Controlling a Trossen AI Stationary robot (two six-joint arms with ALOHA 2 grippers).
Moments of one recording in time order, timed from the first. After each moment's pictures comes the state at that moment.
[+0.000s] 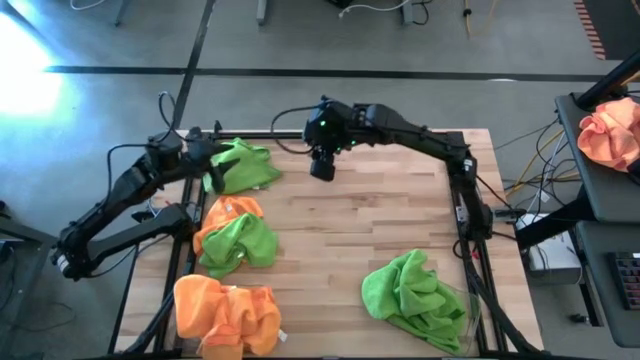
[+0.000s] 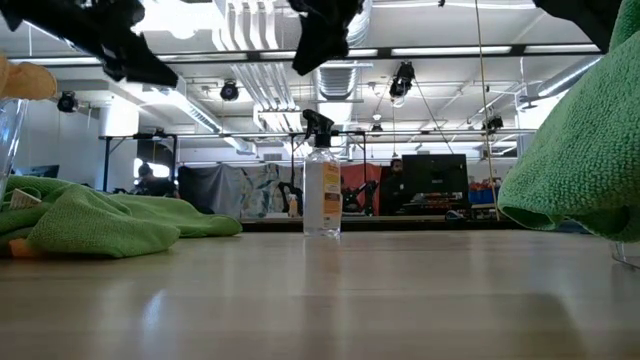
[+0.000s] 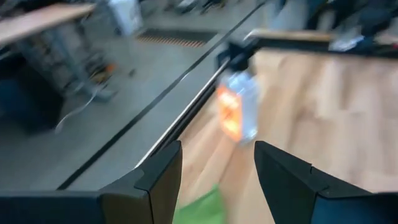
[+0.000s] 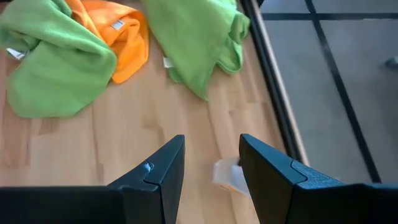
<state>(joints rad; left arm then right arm) 0.75 0.53 0.67 -0.50 0.17 0.23 -0.27 2.08 2.36 -1.12 0.03 -0.16</state>
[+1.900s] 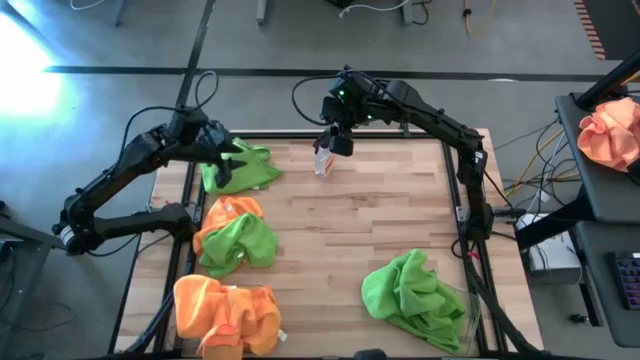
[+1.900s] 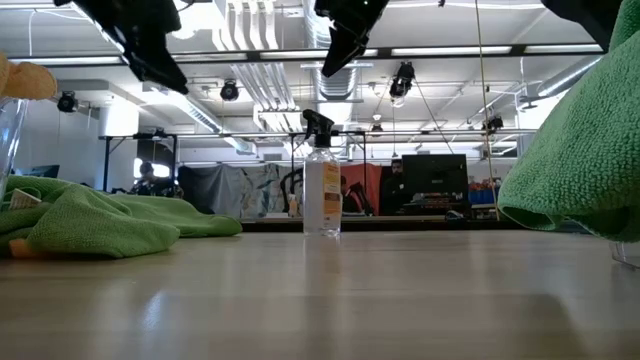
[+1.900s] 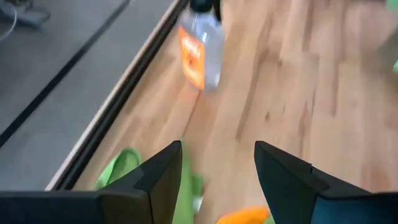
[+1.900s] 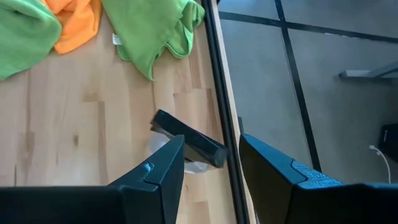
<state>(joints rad) 0.77 0.89 1.01 -0.87 0.29 0.30 -0.42 2.02 2.36 -1.17 0.03 -0.40</state>
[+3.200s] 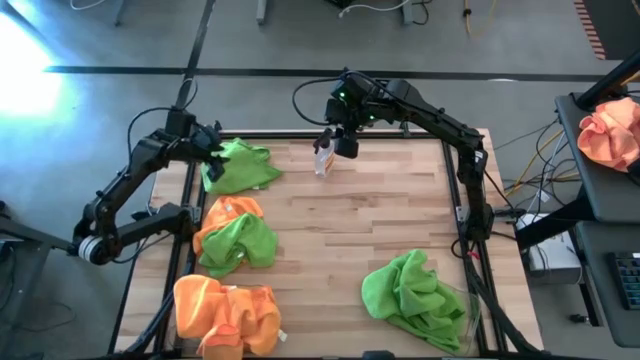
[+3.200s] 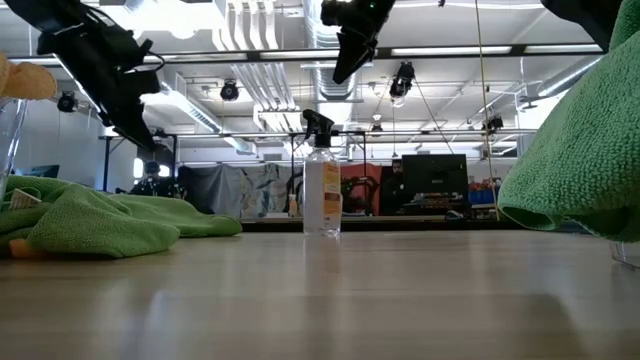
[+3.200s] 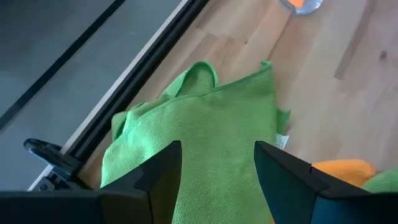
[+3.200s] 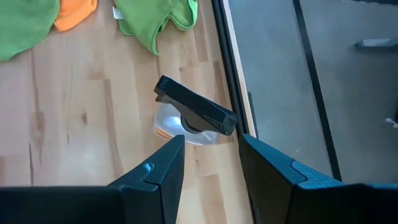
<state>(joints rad) 1.19 0.90 0.76 -0.79 0.32 0.57 -0.43 2.02 2.35 -1.27 0.03 -0.35</state>
